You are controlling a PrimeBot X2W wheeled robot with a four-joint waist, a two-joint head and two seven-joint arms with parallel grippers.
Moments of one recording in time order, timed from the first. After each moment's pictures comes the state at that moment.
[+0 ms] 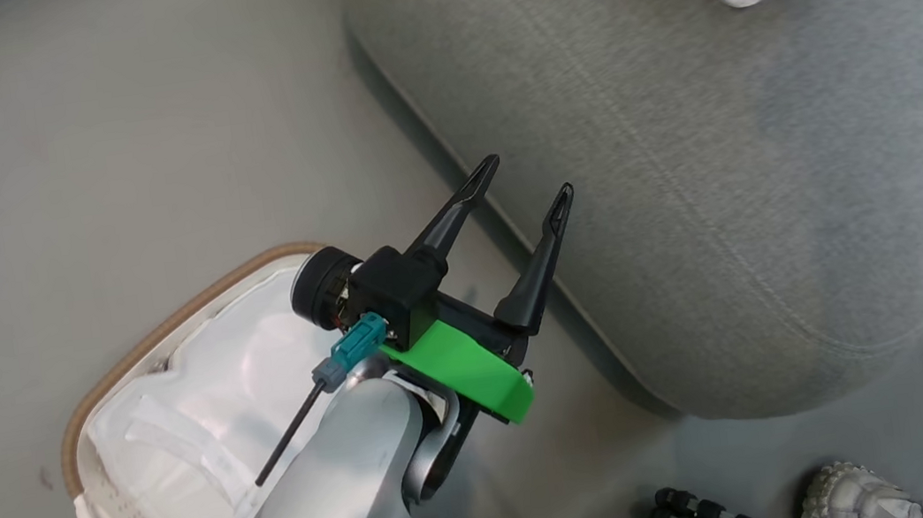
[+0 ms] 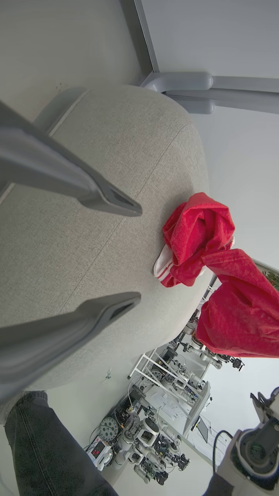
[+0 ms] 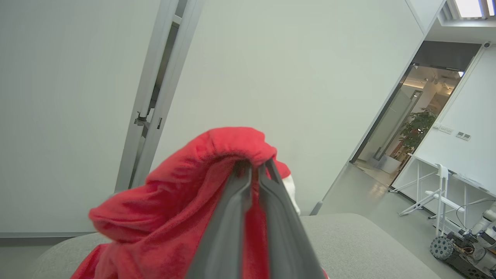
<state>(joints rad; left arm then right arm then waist) -0.58 0.07 -0.74 0.32 -0.49 -0.13 -0.26 -0.93 -0.36 -0.08 0.37 0.13 0.13 -0.26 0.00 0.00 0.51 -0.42</state>
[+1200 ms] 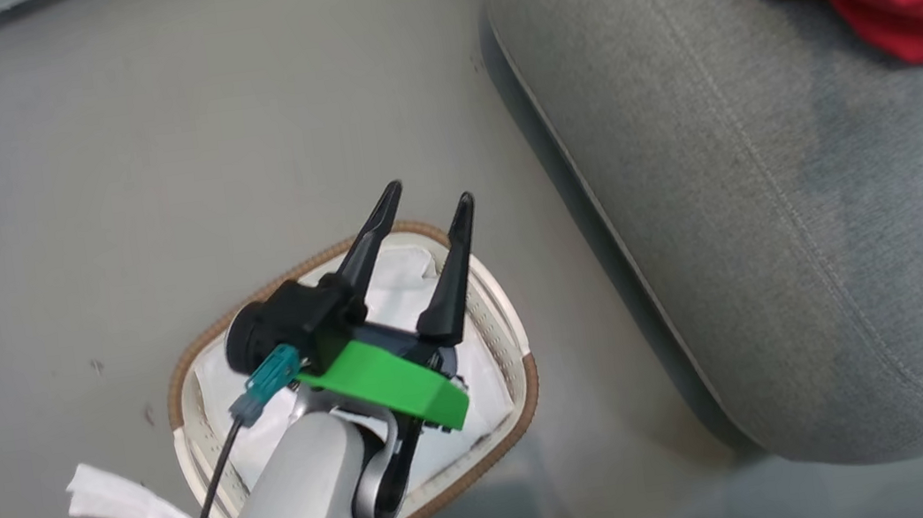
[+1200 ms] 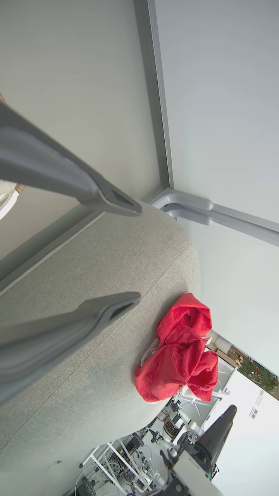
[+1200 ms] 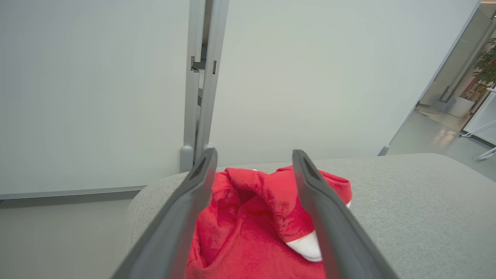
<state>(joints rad) -0.46 0.06 -0.54 0.30 -0.47 -0.13 -0.26 -0.74 -0.31 -0.11 0.43 0.18 0.13 -0.26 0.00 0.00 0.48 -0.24</state>
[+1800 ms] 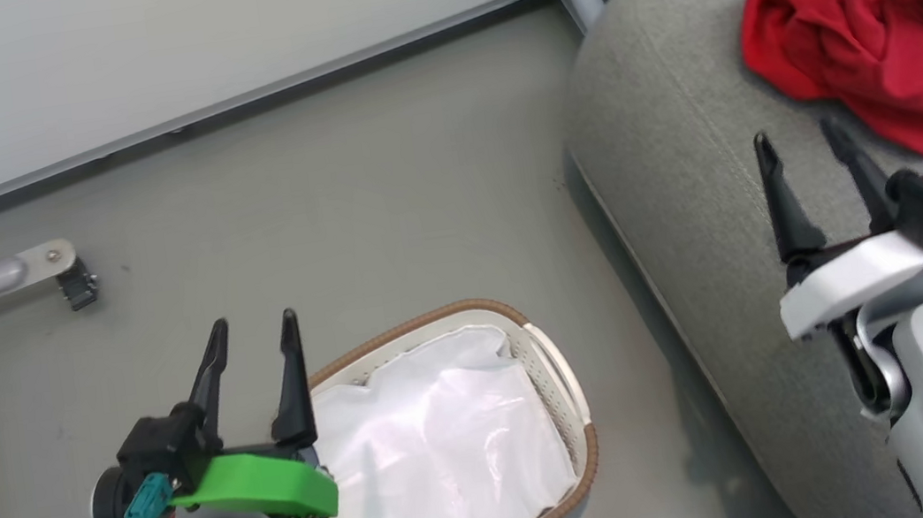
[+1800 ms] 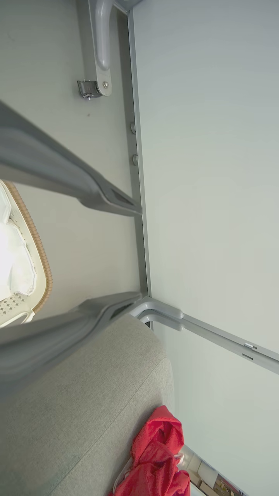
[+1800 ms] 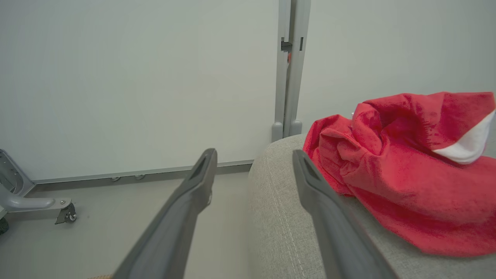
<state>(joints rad) -0.20 0.05 -0.17 0.30 -0.30 -0.13 -0.26 -0.40 -0.16 0.06 0.35 0.26 0.13 -0.26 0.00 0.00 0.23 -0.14</state>
